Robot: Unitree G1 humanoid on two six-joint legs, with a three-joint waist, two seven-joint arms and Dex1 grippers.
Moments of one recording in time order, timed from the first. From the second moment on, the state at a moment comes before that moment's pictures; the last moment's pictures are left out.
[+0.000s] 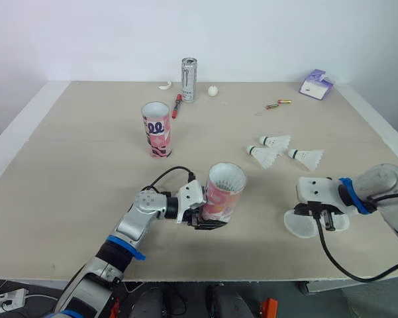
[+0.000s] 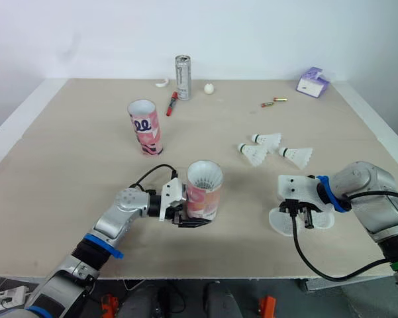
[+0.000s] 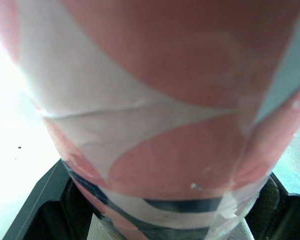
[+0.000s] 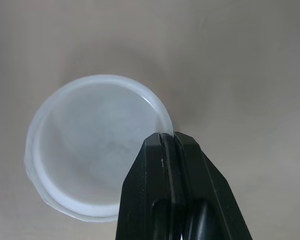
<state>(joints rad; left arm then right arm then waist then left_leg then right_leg) -0.51 0.22 -0.36 0.30 -0.12 0.05 -1.10 -0.42 -1.16 0.21 0.01 0.00 0.23 1.35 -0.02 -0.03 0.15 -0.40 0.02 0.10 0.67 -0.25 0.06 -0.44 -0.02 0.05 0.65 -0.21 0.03</state>
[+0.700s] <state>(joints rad) -0.56 0.22 -0.38 0.38 -0.10 0.00 -1.09 -1.02 -1.03 0.19 -0.25 0.25 0.34 1.51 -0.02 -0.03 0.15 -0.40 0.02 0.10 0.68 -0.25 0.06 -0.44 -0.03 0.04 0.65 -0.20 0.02</state>
